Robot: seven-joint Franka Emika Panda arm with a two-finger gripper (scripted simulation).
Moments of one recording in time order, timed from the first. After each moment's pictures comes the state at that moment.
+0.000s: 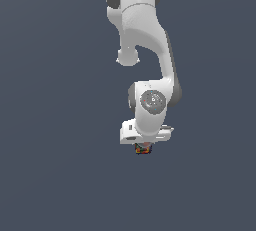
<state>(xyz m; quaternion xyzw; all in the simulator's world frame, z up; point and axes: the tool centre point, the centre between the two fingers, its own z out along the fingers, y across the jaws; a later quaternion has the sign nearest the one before) 0.084 0.067 0.057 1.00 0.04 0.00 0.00</state>
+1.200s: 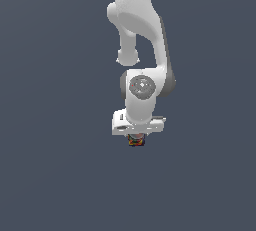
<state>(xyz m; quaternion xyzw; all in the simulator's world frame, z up) 0.061 0.036 0.089 1.00 0.04 0.00 0.00</state>
